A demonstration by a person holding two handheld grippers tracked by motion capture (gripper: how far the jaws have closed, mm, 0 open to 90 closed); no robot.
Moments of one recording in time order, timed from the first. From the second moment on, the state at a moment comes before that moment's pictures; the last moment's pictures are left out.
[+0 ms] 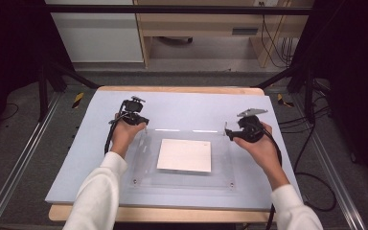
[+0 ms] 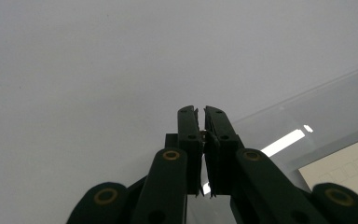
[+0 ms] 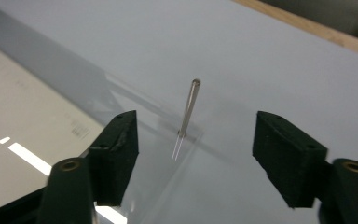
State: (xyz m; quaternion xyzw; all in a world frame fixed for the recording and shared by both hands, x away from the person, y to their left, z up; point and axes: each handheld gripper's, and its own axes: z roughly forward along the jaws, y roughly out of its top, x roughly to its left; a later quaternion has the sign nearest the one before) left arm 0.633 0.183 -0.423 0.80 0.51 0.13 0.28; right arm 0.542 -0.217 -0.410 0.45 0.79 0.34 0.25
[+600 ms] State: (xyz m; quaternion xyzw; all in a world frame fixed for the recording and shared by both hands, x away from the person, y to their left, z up) left arm 0.634 0.182 -0.422 0.81 0.50 0.13 0.27; right arm 0.384 -0.199 -0.446 0.29 0.84 0.38 0.26
